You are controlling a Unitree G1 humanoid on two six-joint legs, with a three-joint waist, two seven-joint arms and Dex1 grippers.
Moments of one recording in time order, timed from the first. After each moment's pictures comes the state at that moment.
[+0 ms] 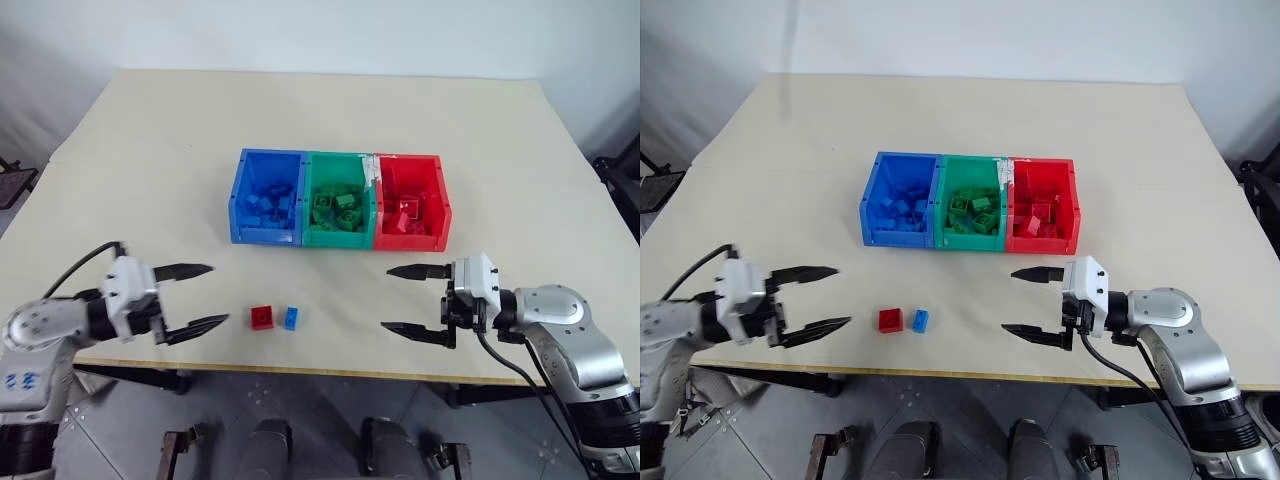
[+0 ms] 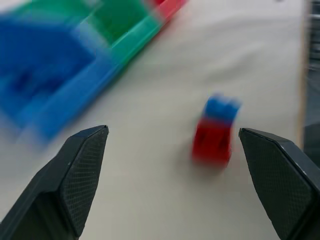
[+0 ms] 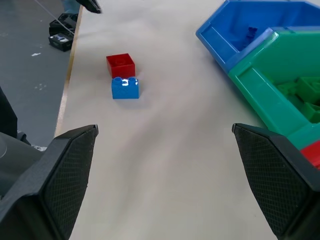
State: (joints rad) left arm -0.14 0.79 0.17 -0.19 -0.44 0.12 -1.15; right arm -0.22 -0.71 0.01 -0.20 0.47 0.18 1.16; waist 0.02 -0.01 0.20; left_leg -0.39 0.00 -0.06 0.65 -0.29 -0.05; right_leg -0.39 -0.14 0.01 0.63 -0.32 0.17
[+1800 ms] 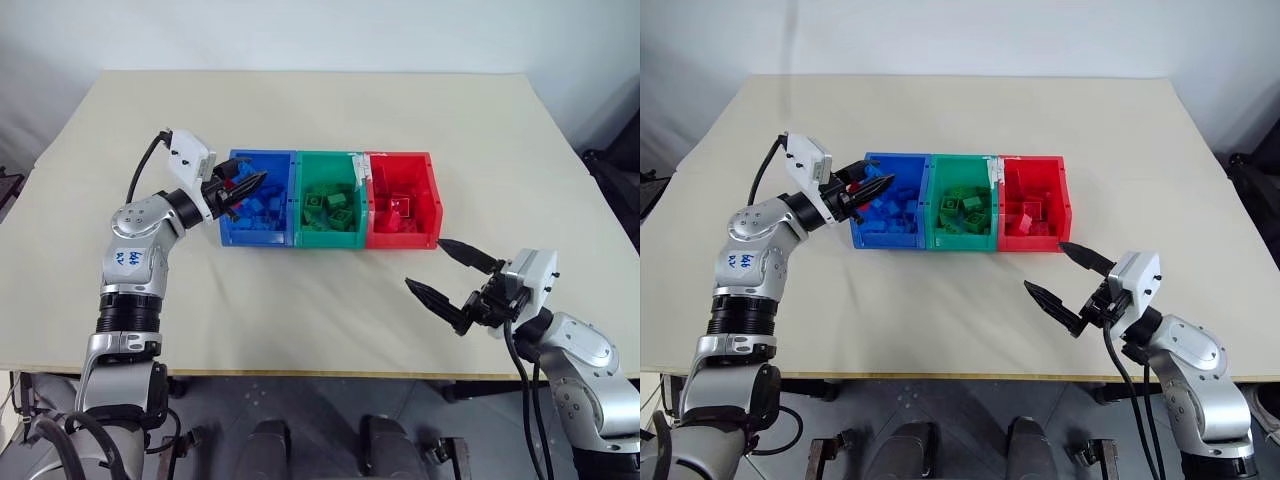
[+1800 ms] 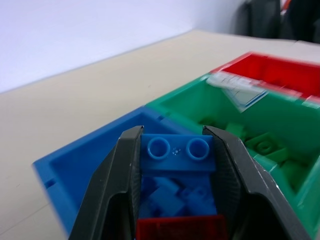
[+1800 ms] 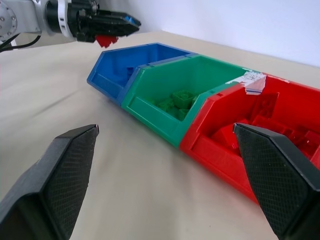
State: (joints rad) left arm -0.77 0.49 0.15 0.34 -0.30 0.21 -0.74; right arm 0.00 -0.55 -0.20 -0.39 0.57 0.19 0.82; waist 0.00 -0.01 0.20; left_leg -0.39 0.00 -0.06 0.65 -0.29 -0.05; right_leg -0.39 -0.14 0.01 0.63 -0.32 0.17
